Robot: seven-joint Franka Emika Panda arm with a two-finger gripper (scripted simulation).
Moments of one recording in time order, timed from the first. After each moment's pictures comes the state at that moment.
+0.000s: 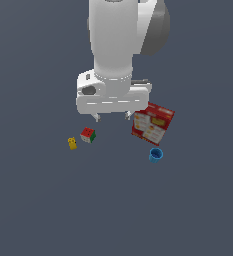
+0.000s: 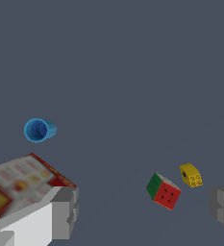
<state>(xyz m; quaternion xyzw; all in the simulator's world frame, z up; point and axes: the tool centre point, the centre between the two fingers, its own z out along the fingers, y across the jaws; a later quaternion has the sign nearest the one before) 0.014 -0.010 0.297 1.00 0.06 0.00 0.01</state>
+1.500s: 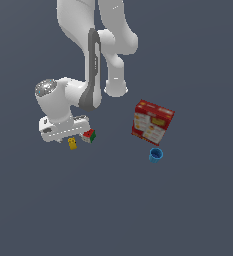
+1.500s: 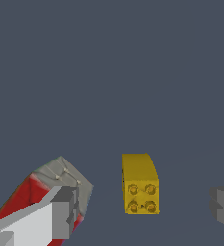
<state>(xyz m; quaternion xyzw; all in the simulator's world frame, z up) -0.047 -0.217 0.087 0.99 0.17 0.00 0.00</state>
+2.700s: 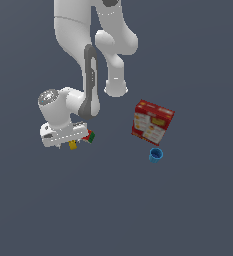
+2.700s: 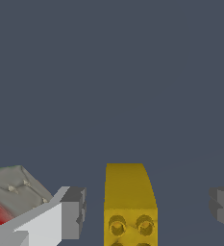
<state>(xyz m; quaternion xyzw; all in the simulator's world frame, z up) -0.044 -0.233 0.045 0.98 0.18 0.02 0.01</state>
